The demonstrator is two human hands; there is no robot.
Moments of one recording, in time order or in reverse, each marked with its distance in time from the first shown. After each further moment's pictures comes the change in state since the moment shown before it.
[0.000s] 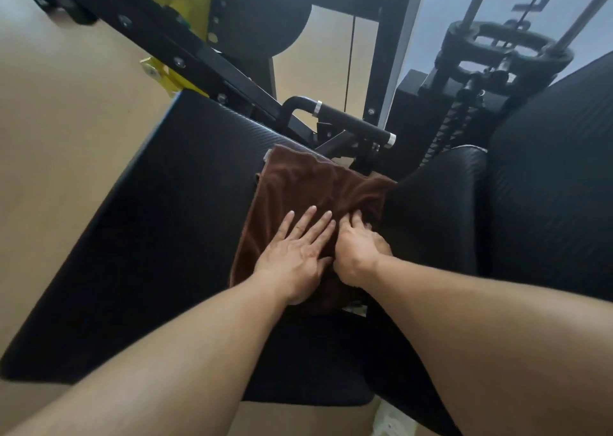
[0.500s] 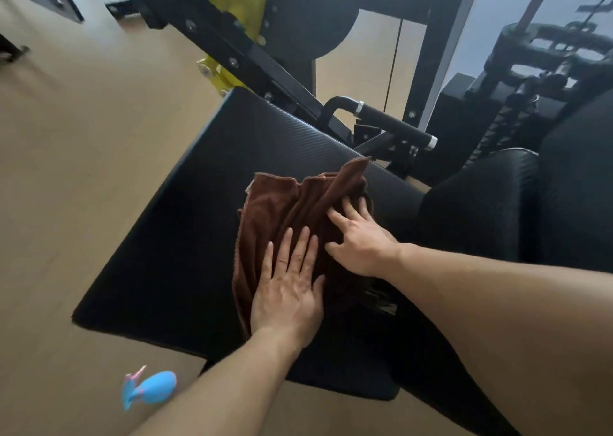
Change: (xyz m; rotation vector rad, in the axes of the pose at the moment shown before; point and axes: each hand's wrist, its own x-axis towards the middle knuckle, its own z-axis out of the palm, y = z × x) left_hand -0.089 0.015 0.031 -0.017 0.139 -0.432; right_hand 0.012 -0.021 0.010 0.038 -0.082 -0.344
